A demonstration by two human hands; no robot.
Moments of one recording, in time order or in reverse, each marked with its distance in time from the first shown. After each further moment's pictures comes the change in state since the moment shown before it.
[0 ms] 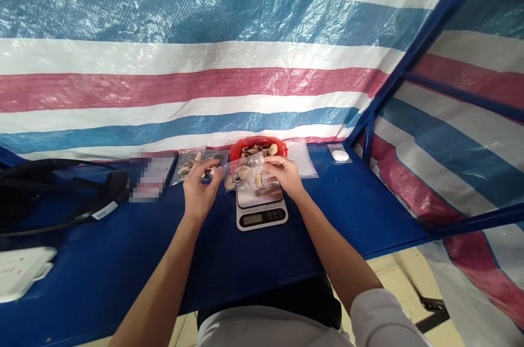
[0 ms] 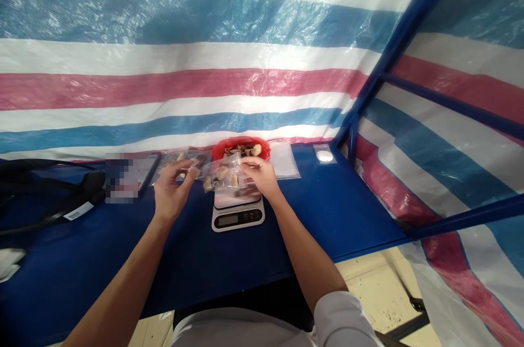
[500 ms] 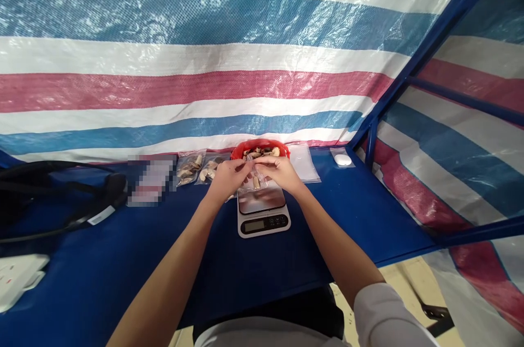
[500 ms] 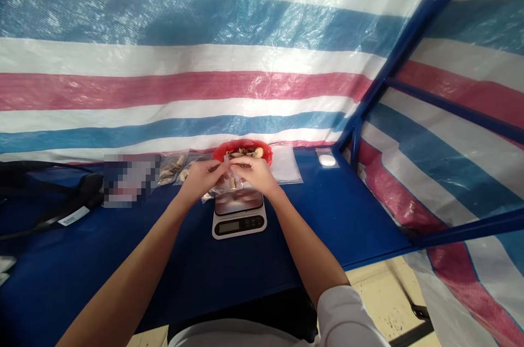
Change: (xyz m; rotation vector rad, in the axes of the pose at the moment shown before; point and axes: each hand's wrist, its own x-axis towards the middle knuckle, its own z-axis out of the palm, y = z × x) left_hand 0.035 0.033 0.041 -0.001 -0.518 -0.216; right_hand 0.027 -0.009 0.007 -0.259 -0.217 -0.173
